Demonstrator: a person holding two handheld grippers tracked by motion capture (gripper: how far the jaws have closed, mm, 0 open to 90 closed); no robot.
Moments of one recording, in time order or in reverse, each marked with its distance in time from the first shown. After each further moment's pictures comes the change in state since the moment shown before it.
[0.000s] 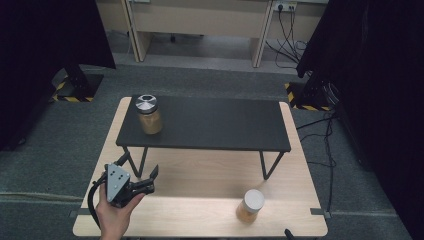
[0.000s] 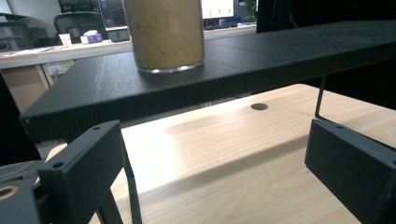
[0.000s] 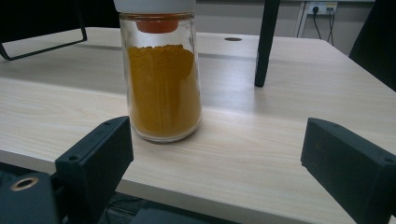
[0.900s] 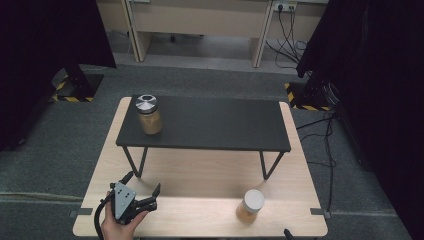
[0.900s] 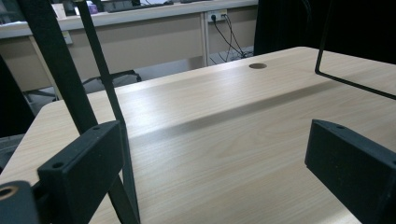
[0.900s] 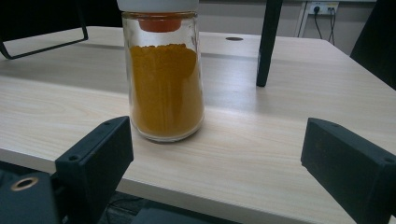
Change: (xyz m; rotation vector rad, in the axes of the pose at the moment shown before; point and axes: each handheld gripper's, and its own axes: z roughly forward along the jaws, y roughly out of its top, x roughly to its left) left arm -0.016 -0.050 -0.015 0.071 0.008 -0.008; right arm 0.001 0.000 0.001 0.001 0.002 -0.002
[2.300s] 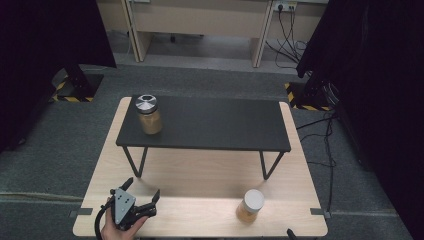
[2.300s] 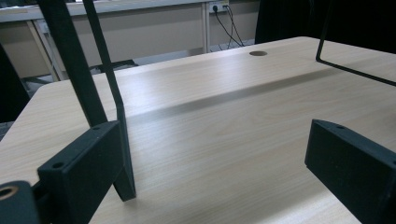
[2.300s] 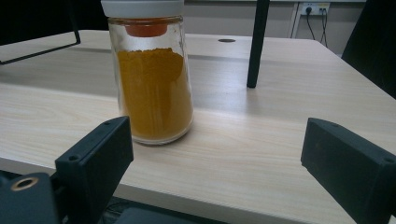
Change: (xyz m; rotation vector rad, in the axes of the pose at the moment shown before) left arm -0.001 -0.011 -0.003 0.041 -0.005 -0.015; right arm -0.002 0.000 -0.002 -0.008 -0.023 0.012
